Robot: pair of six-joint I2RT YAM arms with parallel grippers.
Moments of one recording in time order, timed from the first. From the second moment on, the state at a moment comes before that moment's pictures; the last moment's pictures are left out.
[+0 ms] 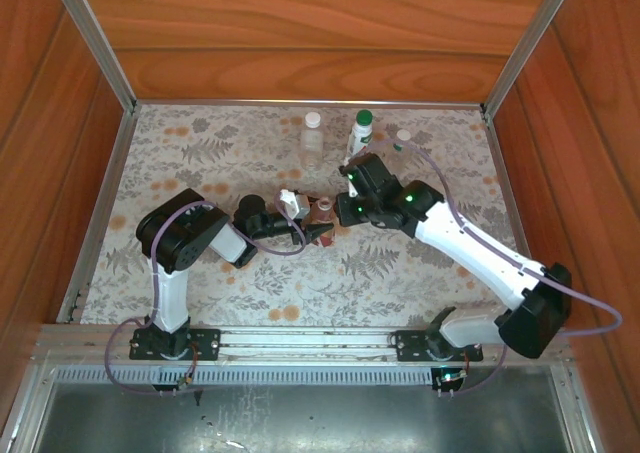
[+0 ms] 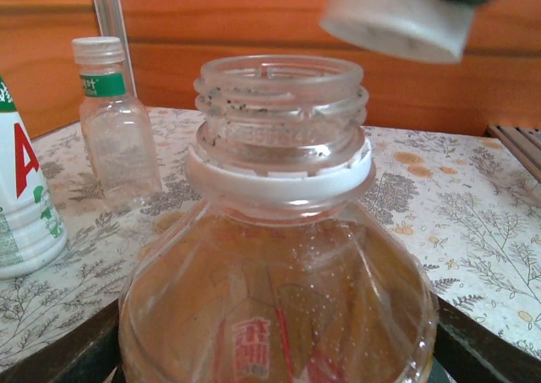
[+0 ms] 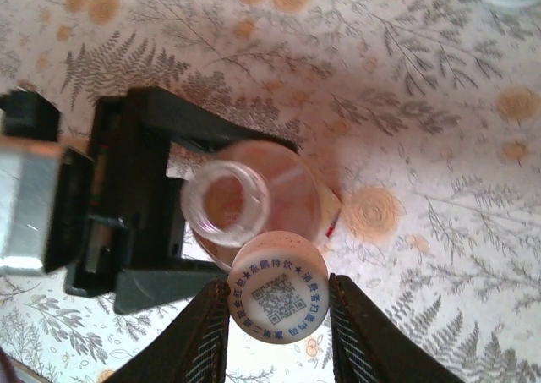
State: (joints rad) left arm -0.66 1.98 0.59 1.35 0.71 0.01; right arm 0.81 1.35 1.23 -0.81 0.04 0.41
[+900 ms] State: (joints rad) left arm -0.66 1.98 0.58 1.36 0.71 0.03; right arm 0.81 1.57 1.47 -0.95 -0.02 0.26
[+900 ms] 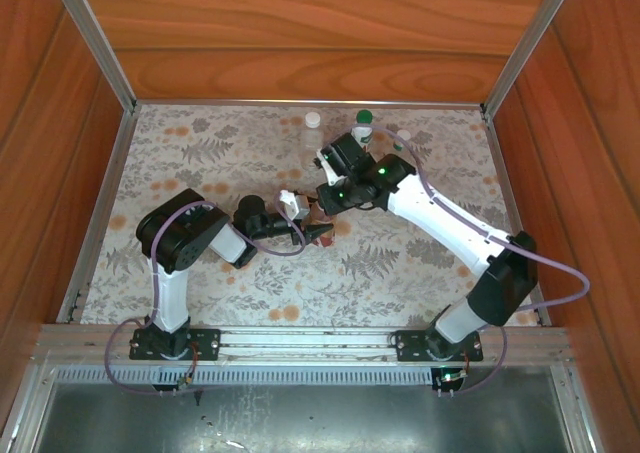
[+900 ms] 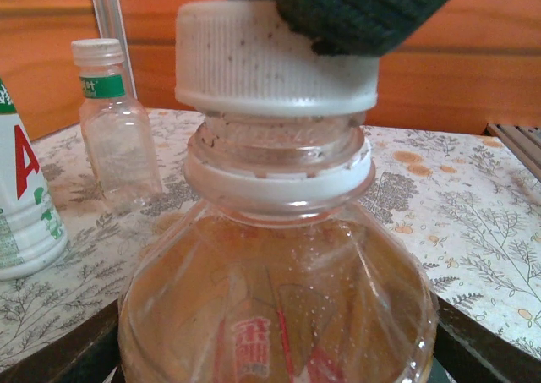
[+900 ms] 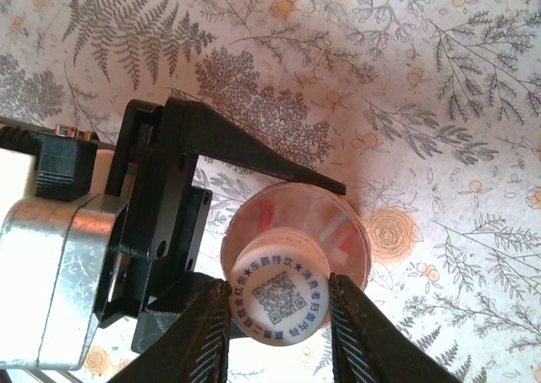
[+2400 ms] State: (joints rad) left arm -0.66 1.98 0.58 1.37 0.71 0.03; right arm 0.84 1.56 1.55 -1.06 0.01 0.22
